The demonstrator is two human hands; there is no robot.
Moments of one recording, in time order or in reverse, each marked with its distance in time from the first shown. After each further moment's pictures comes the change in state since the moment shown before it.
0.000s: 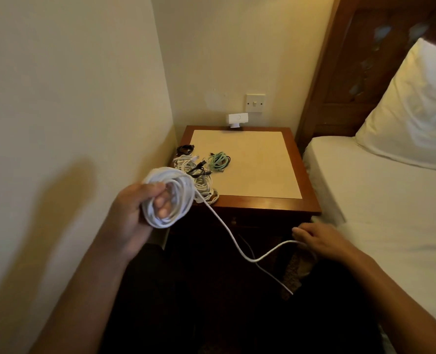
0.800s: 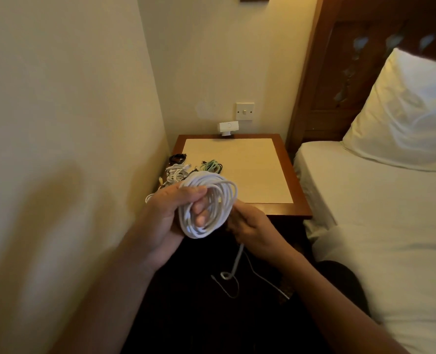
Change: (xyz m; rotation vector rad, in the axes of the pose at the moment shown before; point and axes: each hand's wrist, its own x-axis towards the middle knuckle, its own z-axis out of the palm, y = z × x) left_hand -0.002 0.011 0.076 0.019 -0.226 -0.106; right_hand -0.024 -0.145 0.026 0.549 0.172 -0.615
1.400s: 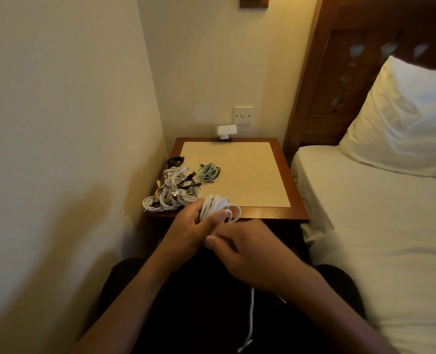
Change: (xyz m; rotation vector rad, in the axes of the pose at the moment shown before) left_hand 0.023 -0.062 -0.012 0.527 0.177 -0.002; right_hand -0.032 -0.103 -0.008 -0.501 -0.215 0.001
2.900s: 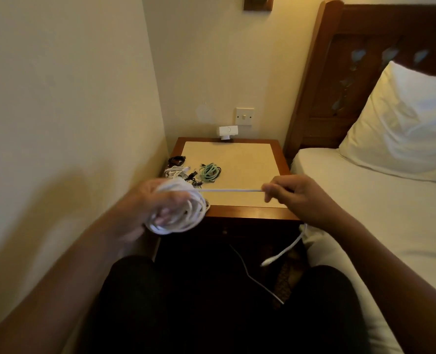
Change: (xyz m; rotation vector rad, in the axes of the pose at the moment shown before) left_hand -0.004 0.042 -0.080 -0.112 -0.112 0.006; right_hand 0.018 0.107 -0.065 0.265 0.220 0.094
